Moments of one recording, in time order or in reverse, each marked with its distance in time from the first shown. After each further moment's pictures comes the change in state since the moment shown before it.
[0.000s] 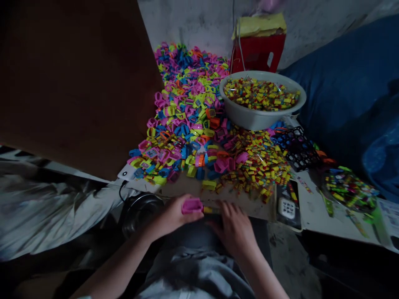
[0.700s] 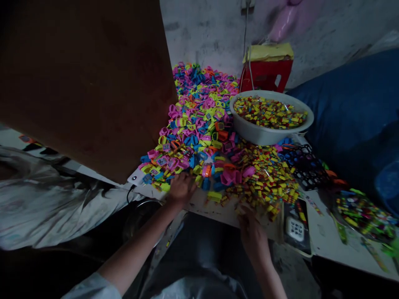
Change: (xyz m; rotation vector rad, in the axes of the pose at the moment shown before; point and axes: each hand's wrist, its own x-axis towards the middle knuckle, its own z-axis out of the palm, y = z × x) left_hand 0.074 -0.036 -0.021 0.827 0.562 0.055; right_hand -0.013 0.055 0.045 0.251 0.175 0.356
